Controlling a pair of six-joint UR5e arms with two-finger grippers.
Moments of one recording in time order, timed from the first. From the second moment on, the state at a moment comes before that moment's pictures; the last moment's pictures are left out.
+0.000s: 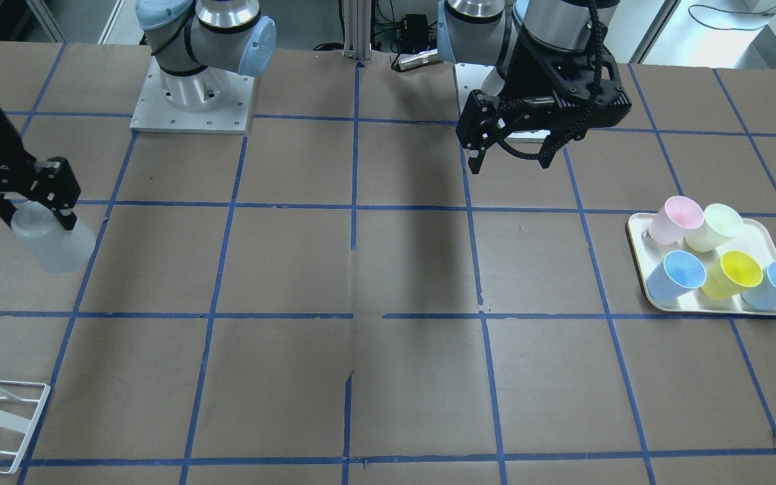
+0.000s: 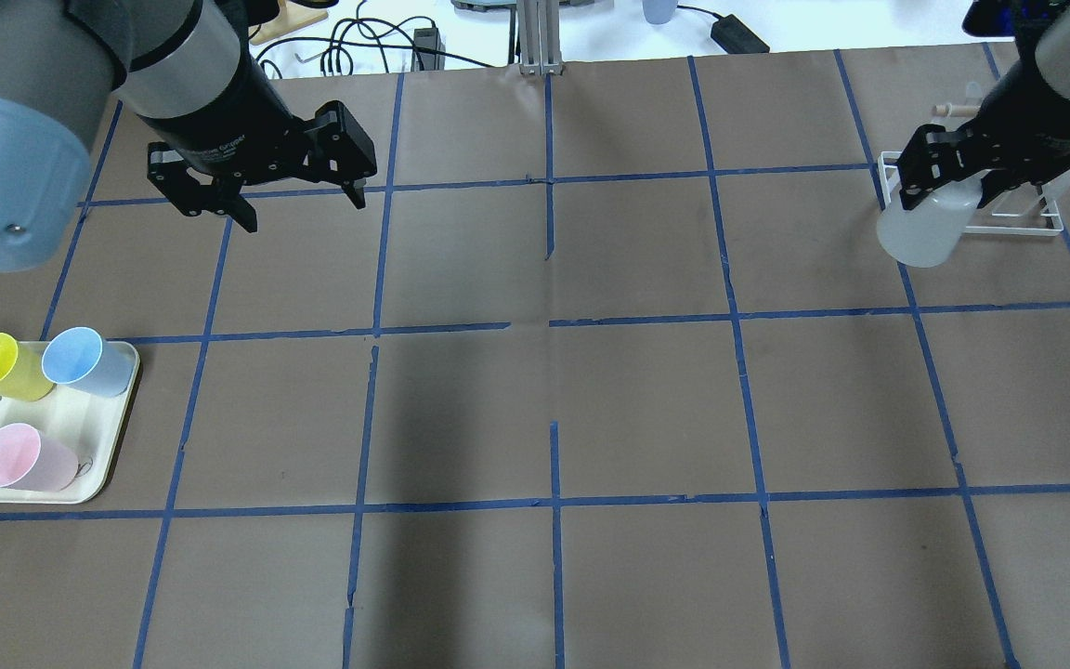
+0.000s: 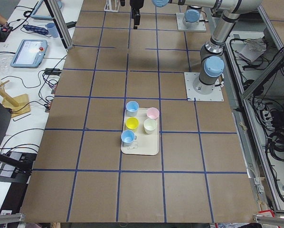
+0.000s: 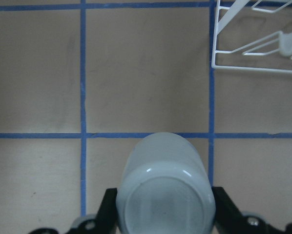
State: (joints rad) left arm -1.65 -1.53 -1.58 -1.47 1.55 -0.26; right arm 1.25 -1.56 1.71 -1.86 -1.51 -0.34
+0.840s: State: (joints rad) left arm -1.62 -1.53 -1.62 -1.42 1.59 -0.14; right arm 1.17 -1.31 1.54 -2.01 -1.52 -0.55
